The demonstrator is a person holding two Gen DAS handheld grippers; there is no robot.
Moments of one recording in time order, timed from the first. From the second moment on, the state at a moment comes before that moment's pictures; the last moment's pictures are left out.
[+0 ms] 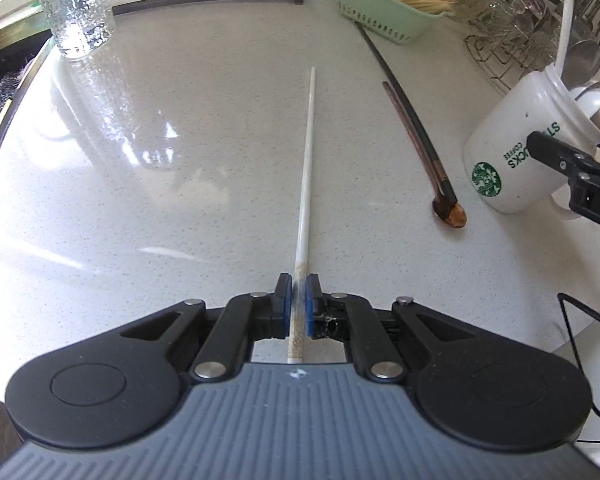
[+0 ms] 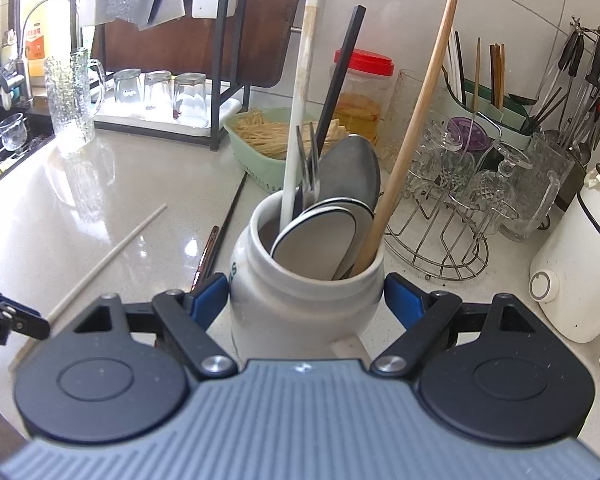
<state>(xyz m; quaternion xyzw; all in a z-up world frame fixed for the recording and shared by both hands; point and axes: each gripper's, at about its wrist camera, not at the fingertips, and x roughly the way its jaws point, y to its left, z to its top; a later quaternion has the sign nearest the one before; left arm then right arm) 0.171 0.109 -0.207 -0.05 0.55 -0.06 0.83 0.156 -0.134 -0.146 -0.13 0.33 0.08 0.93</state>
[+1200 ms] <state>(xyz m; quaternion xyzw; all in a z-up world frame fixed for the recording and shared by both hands) 0.317 0.063 -0.212 0.02 0.50 -0.10 0.86 0.161 -0.129 -0.145 -0.15 0.35 0.07 0.92</state>
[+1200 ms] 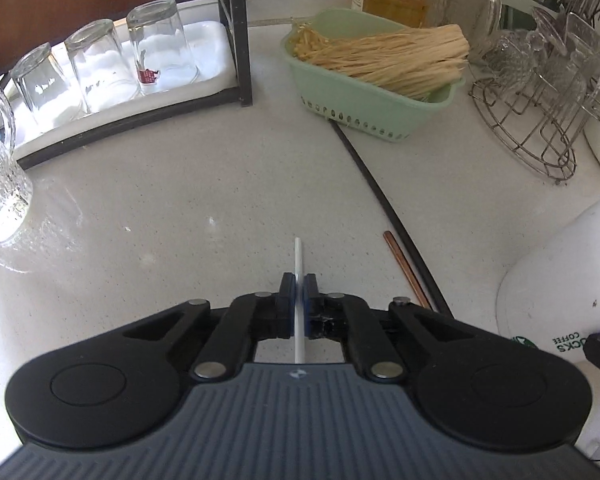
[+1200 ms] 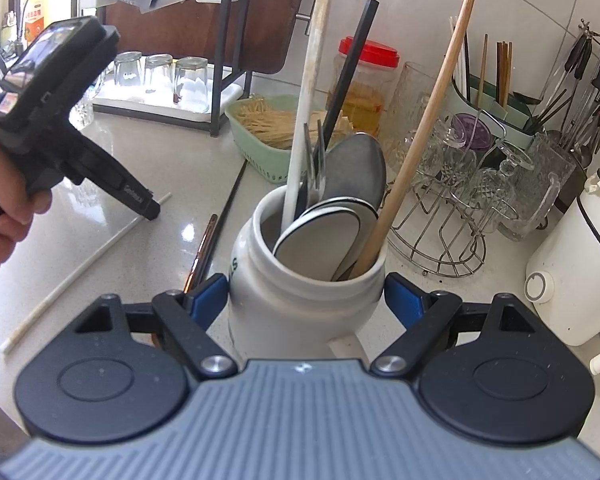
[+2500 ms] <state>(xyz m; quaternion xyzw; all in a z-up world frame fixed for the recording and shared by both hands) 0.207 0.006 -0.068 -0.06 0.35 -0.27 0.89 0.150 -0.131 -0.149 -0.16 0.32 0.08 0.93</state>
